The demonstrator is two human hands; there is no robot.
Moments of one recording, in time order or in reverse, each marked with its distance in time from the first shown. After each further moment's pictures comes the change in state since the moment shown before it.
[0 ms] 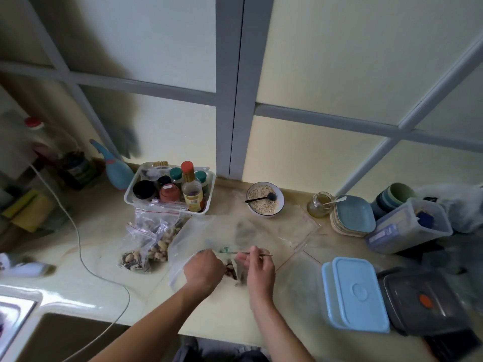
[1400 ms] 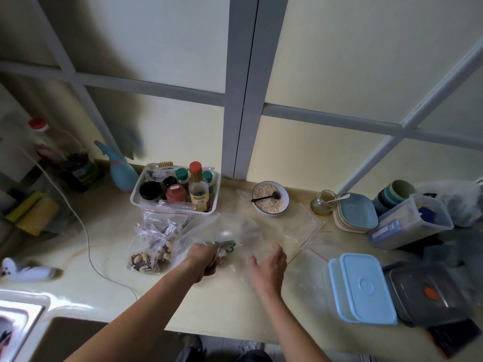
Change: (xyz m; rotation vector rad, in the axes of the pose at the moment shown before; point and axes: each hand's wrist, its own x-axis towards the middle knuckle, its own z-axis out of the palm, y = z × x) left_hand 0.045 -0.036 -0.015 -1.067 -0.328 -0.283; right_hand 0.014 0.021 0.003 -0.768 0.123 -0.105
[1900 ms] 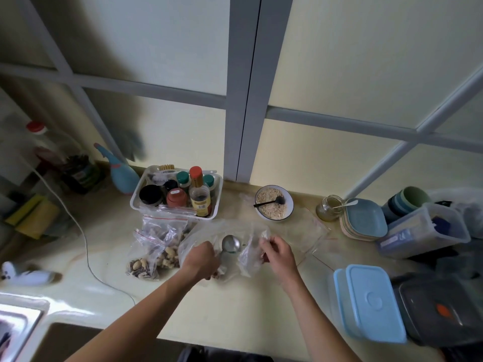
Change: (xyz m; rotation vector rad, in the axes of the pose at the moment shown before) left_hand 0.009 0.015 -0.006 0.948 0.051 0.380; right_hand 0.059 -0.017 -0.040 0.501 -0.377 -0.061
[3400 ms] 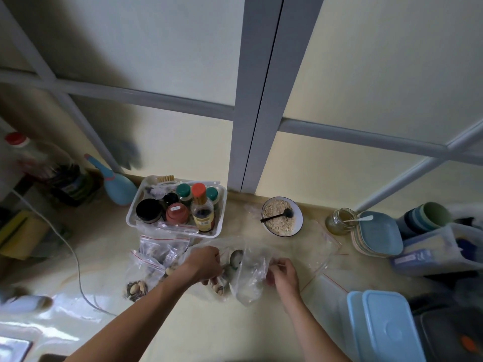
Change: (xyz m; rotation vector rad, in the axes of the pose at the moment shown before) left_hand 0.054 0.008 -0.043 0.058 -0.267 0.023; right_hand 0.061 0.067 0.016 -0.011 0.222 0.274
